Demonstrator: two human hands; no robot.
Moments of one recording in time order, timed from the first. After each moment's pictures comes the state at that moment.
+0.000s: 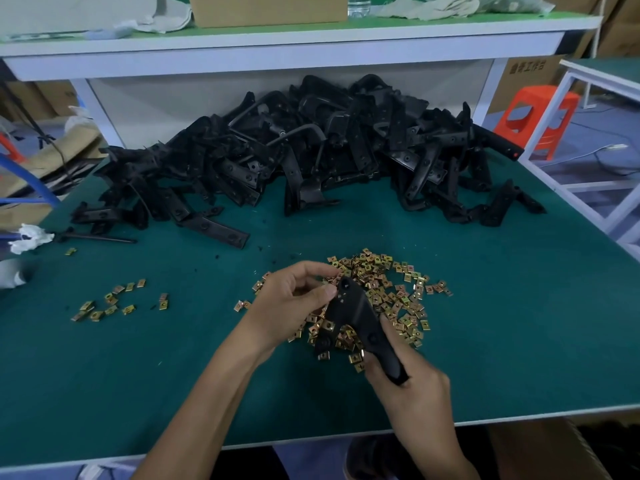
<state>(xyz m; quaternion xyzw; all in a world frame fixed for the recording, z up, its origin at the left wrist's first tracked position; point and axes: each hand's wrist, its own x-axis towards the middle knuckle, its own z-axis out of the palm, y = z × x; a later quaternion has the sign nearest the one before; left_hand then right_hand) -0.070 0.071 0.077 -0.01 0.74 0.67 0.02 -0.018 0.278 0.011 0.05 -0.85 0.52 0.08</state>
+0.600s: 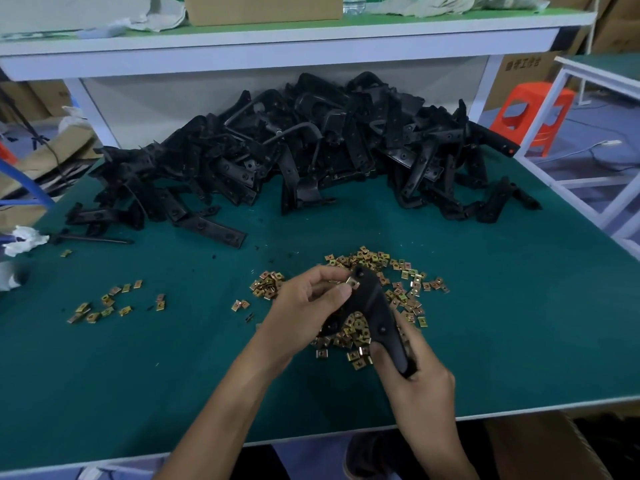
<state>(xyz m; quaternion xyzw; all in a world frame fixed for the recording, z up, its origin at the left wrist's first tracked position) -0.060 0.094 0.079 -0.01 0.72 0.69 0.03 -0.019 0.279 0.015 0.00 -0.81 0.58 0.07</state>
